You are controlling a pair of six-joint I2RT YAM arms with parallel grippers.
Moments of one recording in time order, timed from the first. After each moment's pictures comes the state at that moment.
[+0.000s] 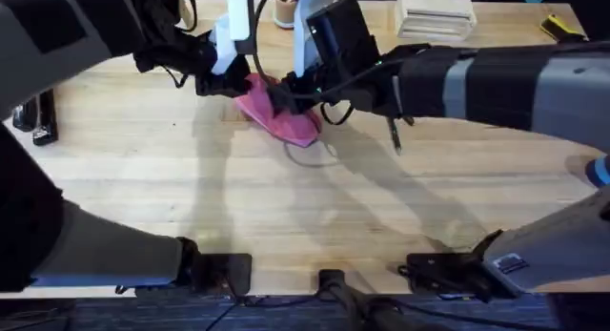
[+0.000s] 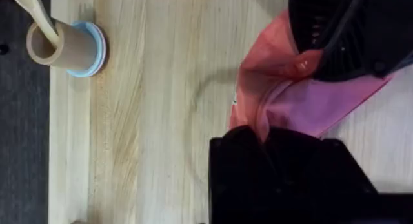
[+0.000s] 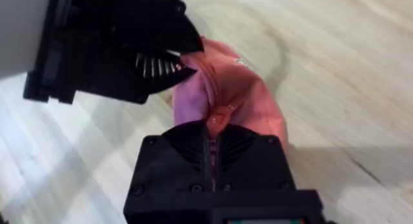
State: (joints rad) left arm 0.03 1.65 1.11 -0.63 0.55 1.49; right arm 0.68 1.77 1.08 -0.03 -0.24 0.17
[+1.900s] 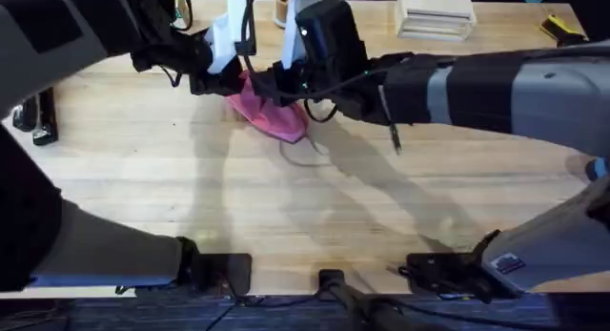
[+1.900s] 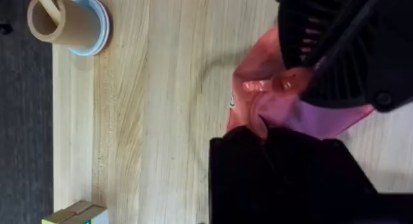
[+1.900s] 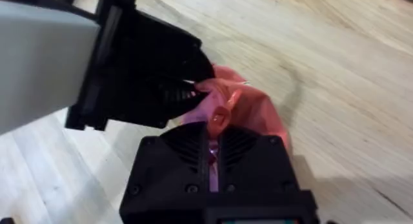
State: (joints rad) left arm 0.04 1.65 1.11 -0.62 0.49 1.49; right arm 0.72 1.81 1.08 0.18 -0.20 0.28
